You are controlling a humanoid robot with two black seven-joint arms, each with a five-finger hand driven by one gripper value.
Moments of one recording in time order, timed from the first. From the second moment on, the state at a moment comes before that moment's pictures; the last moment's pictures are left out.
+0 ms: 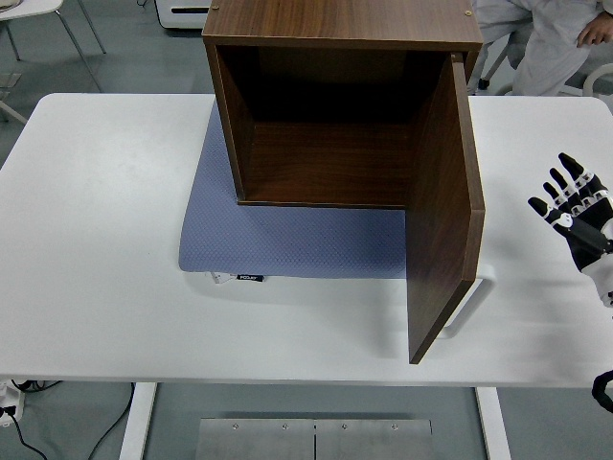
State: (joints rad) left arm 0.15 0.00 -0.17 -0.17 0.09 0.12 -0.04; right arm 0.22 -0.50 0.98 1.17 -0.42 0.07 0.61
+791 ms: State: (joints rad) left arm 0.15 0.00 -0.17 -0.17 0.09 0.12 -0.04; right arm 0.22 -0.56 0.98 1.18 -0.42 0.10 0.61
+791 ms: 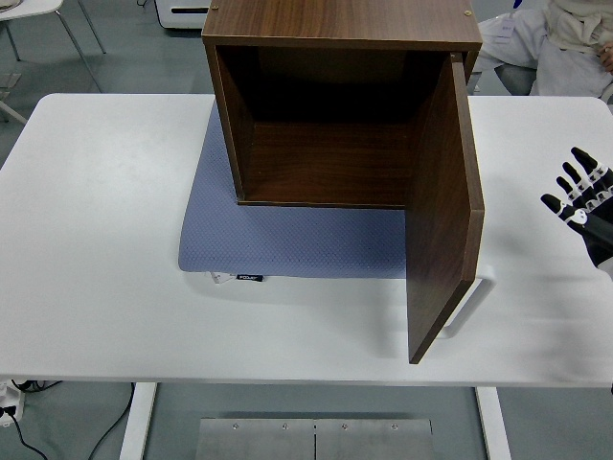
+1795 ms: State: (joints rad) left arm 0.15 0.00 -0.17 -0.17 0.09 0.12 -0.04; right arm 0.06 -0.75 0.99 1.42 -0.48 0.18 0.61
